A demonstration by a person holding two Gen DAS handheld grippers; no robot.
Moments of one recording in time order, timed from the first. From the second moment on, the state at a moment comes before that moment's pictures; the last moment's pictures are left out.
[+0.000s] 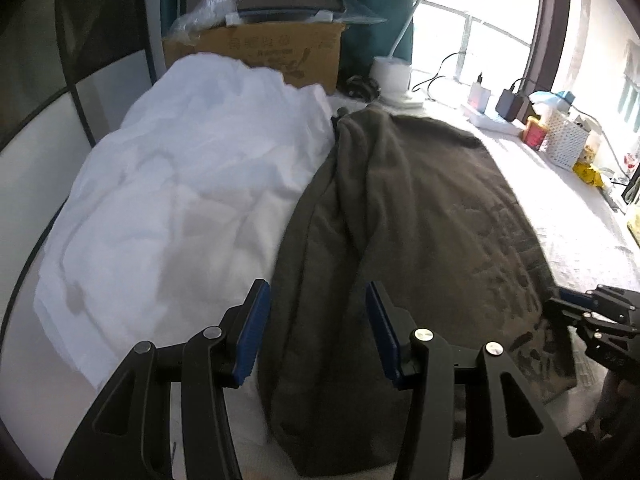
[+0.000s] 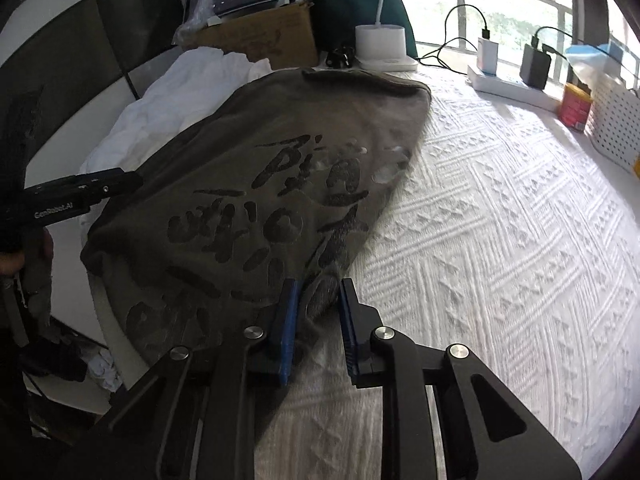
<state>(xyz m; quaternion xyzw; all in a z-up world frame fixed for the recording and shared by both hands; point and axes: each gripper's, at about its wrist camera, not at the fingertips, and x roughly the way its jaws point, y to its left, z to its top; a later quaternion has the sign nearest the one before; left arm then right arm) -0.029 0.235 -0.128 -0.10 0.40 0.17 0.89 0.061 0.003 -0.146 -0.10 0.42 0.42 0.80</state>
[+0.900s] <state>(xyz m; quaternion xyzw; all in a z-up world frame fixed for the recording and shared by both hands) -0.032 0.124 -0.124 -0.08 0.39 0.10 0.91 0.046 -0.122 -0.140 -0.05 0.40 0.35 0.85</state>
